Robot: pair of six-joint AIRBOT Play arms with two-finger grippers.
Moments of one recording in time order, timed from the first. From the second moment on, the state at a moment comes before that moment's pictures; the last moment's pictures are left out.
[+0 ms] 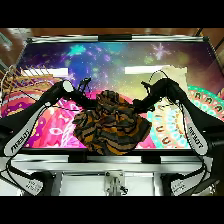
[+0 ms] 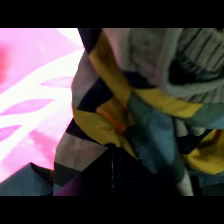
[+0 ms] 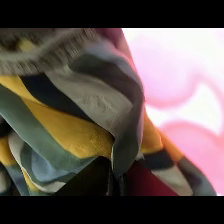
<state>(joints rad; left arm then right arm) -0.33 -1.74 1.40 1.05 -1.04 -1.36 0.15 -1.72 1.35 2.11 -1.27 -1.69</state>
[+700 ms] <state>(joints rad) -0.31 -1.30 2.08 1.52 -1.03 -1.39 0.16 -1.22 1.90 1.93 -0.85 -1.86</state>
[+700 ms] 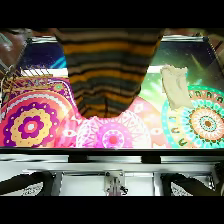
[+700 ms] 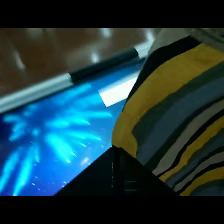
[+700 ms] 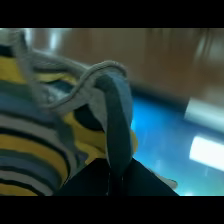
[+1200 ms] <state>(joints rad) -0.29 -0.91 1.60 1.62 -1.30 -1.62 0.16 -1.05 1.76 1.94 -1.42 -1.66</state>
